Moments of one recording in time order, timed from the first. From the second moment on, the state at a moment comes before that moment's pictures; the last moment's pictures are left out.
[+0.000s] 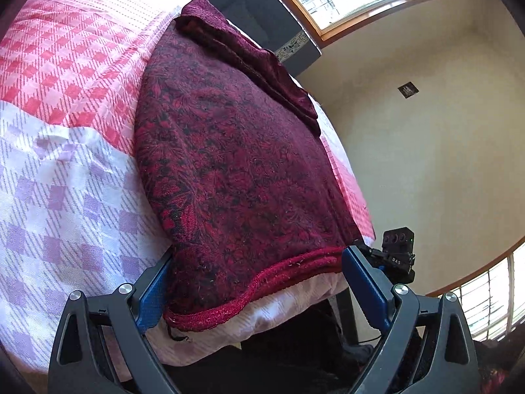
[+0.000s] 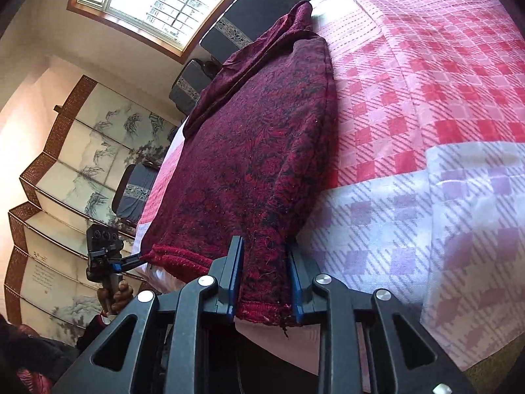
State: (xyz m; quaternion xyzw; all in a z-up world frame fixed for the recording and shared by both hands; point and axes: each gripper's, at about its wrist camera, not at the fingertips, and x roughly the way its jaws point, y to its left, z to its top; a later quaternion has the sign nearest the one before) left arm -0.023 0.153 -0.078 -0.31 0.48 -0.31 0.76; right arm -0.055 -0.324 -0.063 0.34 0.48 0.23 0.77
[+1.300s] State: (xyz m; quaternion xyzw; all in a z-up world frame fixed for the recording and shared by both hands) left arm -0.017 0.154 -0.080 -0.33 0.50 -0.23 0.77; right arm -0.042 -0.340 -0.067 0.34 0.51 0.22 0.76
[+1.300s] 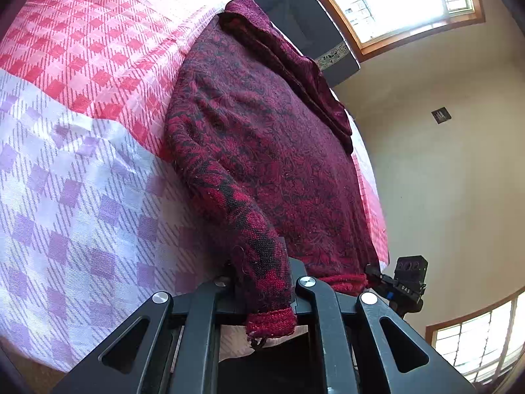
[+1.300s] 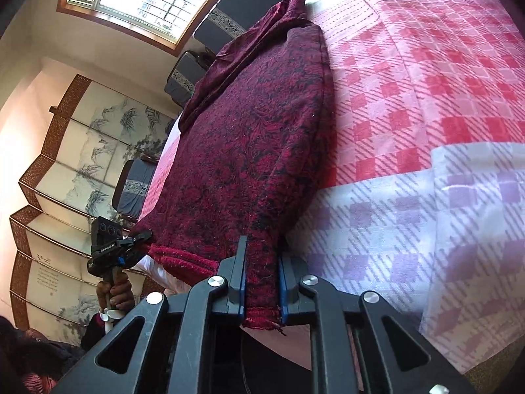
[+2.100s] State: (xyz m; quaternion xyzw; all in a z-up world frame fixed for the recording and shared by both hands) left arm 0.114 0.143 0.063 -0.20 0.31 -0.22 0.90; right arm 0.099 -0.371 0.035 0.38 0.39 0.28 0.79
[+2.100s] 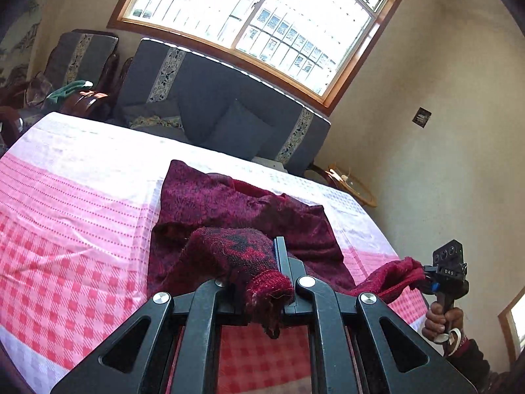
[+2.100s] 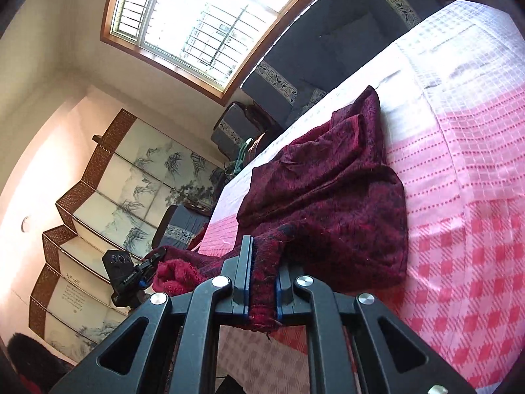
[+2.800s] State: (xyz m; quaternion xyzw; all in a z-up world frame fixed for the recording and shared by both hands) left arm 0.320 0.132 -0.009 -0.21 0.35 -0.14 0.90; right arm 0.302 -0.386 -0.033 0.38 0.43 0.19 0.79
